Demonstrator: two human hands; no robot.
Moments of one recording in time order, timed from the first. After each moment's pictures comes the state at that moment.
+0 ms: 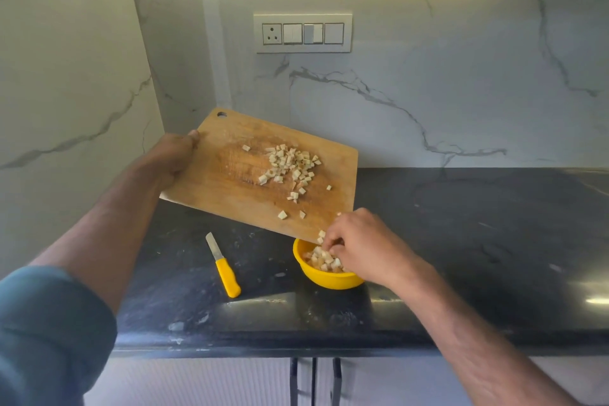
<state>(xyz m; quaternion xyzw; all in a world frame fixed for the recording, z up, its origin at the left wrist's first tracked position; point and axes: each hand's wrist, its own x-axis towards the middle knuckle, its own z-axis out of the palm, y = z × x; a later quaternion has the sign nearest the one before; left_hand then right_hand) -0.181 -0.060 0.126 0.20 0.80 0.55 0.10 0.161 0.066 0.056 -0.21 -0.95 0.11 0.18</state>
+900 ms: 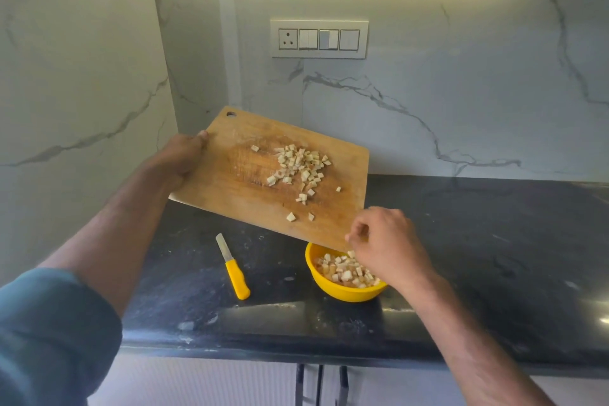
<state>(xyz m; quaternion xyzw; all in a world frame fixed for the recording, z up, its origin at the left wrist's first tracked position) -0.175 -0.072 0.128 0.20 0.79 0.56 0.11 0.159 0.076 0.051 -0.29 -0.91 0.10 0.28</state>
